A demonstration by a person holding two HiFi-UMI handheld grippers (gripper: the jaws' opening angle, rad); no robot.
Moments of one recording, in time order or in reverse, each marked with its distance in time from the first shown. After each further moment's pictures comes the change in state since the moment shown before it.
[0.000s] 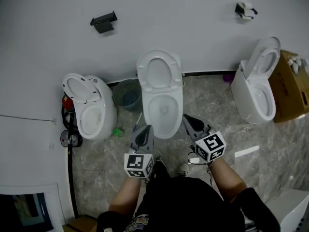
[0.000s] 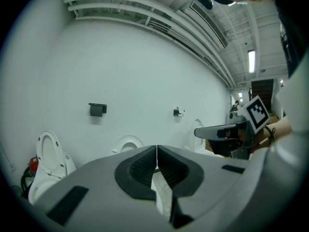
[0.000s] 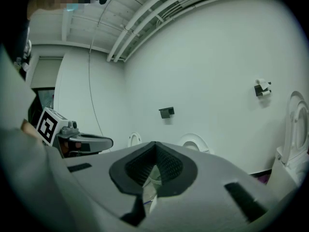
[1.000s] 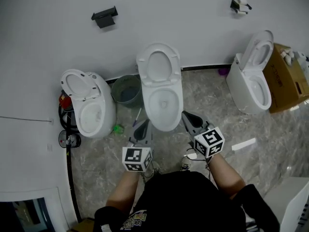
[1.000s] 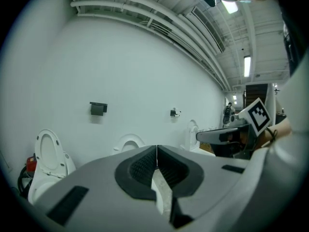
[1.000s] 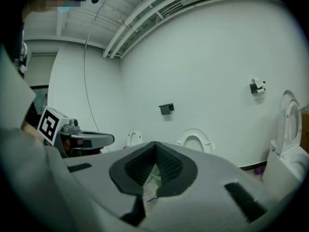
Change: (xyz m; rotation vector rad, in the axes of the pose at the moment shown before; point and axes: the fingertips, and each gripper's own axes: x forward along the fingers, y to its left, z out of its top) left arm -0.052 0.043 -0.010 -0.008 0.010 -0.068; right arm 0.006 0.071 -0.020 0.023 0.036 -0.067
